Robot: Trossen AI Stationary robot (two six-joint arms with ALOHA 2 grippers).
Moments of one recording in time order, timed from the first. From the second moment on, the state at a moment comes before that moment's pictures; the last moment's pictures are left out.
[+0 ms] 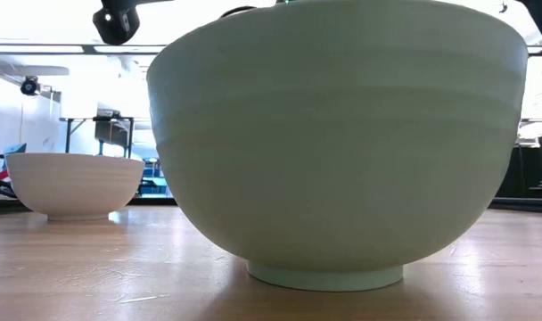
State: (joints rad) left arm -0.34 0.84 0.73 -0.13 -0.40 -0.60; right arm -0.19 1.91 1.78 -1.32 -0.17 0.40
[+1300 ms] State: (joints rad) left arm -0.34 0.86 0.73 -0.14 -0.40 -0.62; right arm -0.16 1.89 1.82 -1.26 -0.08 0.43
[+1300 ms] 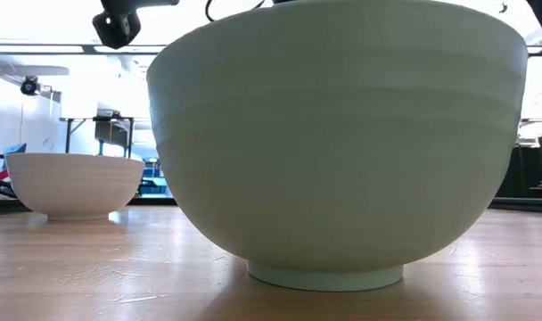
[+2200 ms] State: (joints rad) left arm -0.34 0.87 0.73 -0.14 -0.34 -0.66; right arm -0.12 1.79 1.83 -1.26 -0.07 0.47
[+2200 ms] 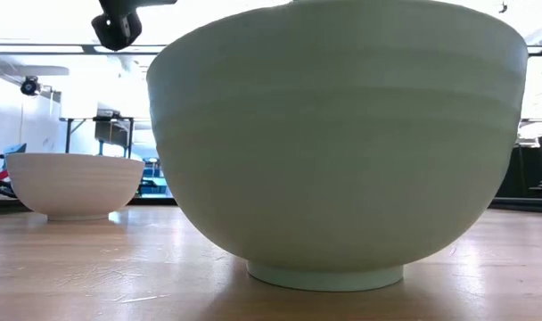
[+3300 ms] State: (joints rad) left arm -0.36 1.26 0.93 -0.96 -0.10 -1.04; right arm 0.13 1.26 1.16 -0.86 0.25 0.79
